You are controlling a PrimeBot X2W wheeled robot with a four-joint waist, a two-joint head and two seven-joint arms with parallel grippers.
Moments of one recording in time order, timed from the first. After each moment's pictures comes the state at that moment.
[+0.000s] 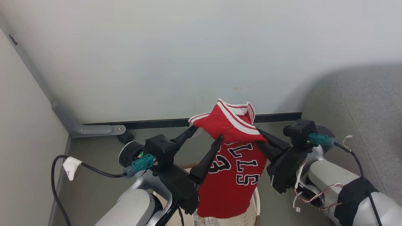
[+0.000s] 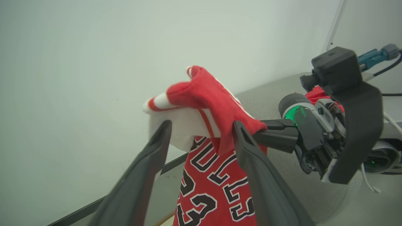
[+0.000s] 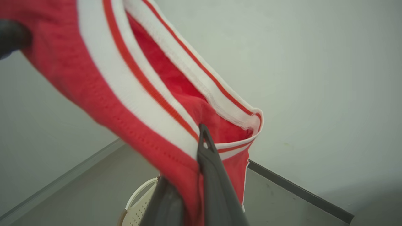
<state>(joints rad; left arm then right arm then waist) -0.55 0.20 -0.71 0.18 -0.61 -0.04 0.00 -0.87 -0.37 1.19 0.59 0.85 0.12 -0.24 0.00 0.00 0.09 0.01</state>
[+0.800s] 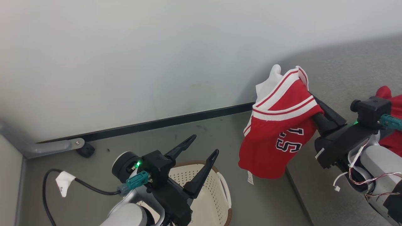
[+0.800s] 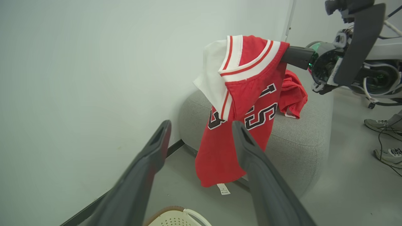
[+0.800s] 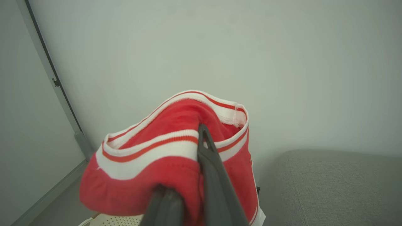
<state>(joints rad) -0.48 0.28 -0.73 0.09 -0.58 -0.05 0.00 -0.79 -0.58 0.93 0.40 0.90 0.06 -0.25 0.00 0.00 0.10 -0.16</state>
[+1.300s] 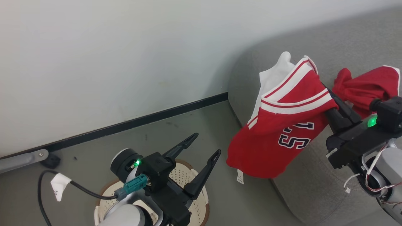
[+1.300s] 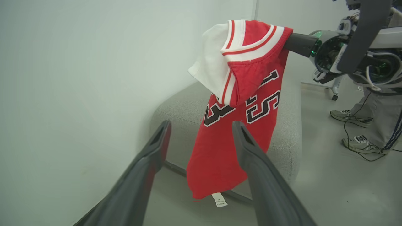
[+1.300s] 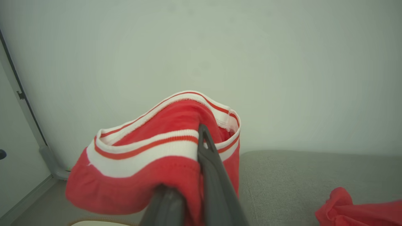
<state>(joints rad) -0.48 0.31 -0.74 0.03 -0.55 -0.05 -0.01 -0.72 -0.66 0.84 0.21 0.86 -0.01 -0.25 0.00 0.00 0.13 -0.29</state>
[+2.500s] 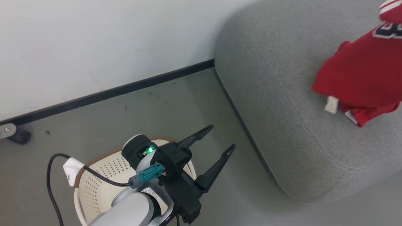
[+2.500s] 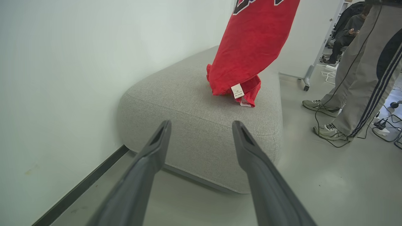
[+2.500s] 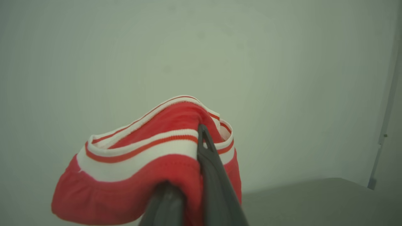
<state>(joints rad) -0.57 0.29 -0.78 0.02 -0.54 -0.08 0.05 -0.79 -0.84 0.35 0.23 0.90 -0.02 -0.26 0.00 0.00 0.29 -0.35</state>
